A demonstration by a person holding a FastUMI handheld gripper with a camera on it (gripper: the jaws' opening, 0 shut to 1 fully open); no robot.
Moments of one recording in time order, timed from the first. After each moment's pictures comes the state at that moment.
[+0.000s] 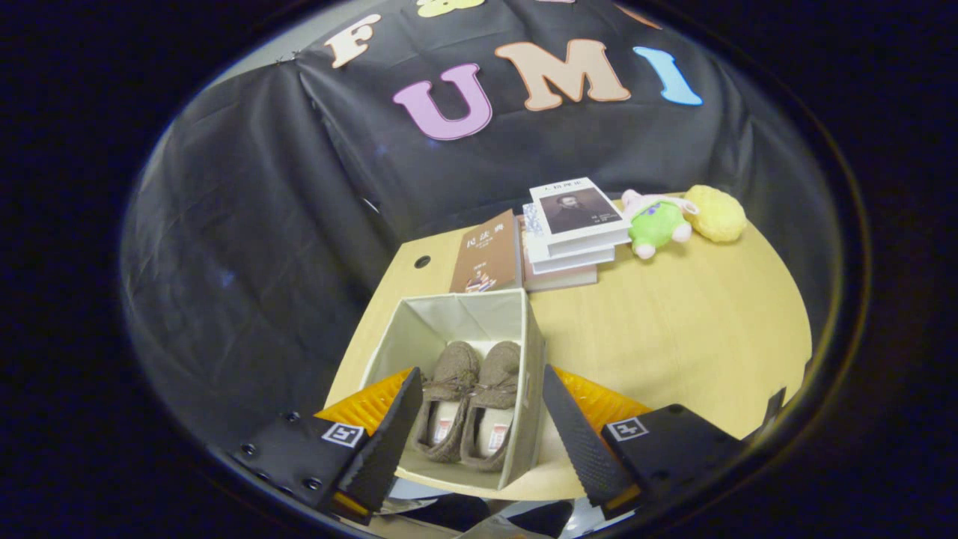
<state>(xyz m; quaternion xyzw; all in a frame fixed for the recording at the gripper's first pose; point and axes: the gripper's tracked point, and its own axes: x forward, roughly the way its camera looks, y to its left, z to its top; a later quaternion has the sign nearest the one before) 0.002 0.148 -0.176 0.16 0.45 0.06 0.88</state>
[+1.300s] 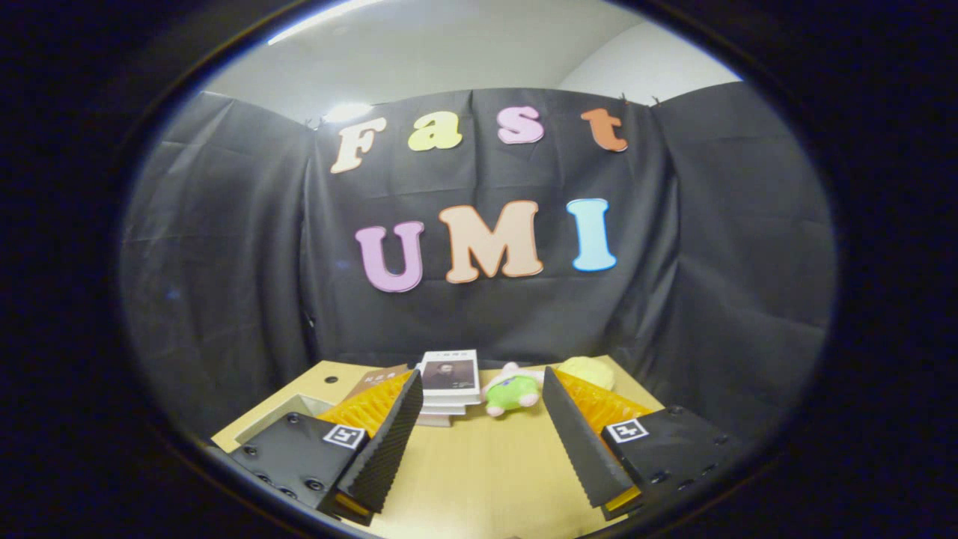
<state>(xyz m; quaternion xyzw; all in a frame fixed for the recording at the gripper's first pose) 0.002 -0.094 -0.035 0.04 0.14 -0.06 0.99</state>
